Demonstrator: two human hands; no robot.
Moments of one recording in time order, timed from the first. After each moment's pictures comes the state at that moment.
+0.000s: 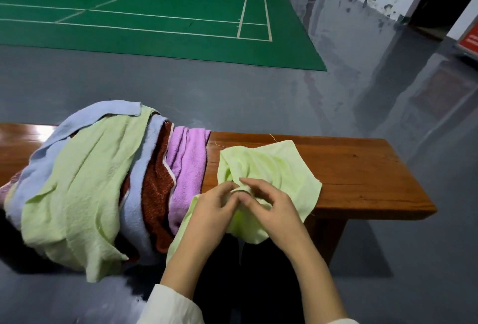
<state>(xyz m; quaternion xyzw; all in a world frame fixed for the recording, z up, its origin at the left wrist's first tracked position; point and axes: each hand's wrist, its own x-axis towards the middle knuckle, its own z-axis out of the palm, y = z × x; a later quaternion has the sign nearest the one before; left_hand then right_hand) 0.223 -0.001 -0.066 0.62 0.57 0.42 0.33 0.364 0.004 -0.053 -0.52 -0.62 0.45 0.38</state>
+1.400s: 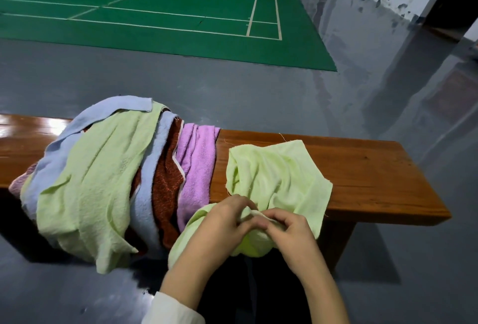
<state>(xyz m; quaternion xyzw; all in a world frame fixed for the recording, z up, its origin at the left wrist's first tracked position) 0.216 -0.019 -0.068 0.72 0.54 0.33 0.28 0.367 -0.027 -0.065 -0.56 -0.51 0.52 0.39</state>
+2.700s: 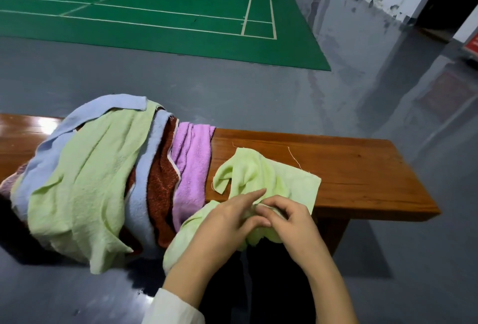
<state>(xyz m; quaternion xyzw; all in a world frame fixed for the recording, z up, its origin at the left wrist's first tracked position) 0.225 -0.021 -0.072 0.72 0.51 0.34 0.32 0.376 -0.023 -0.046 -0.56 -0.58 0.48 0.35</state>
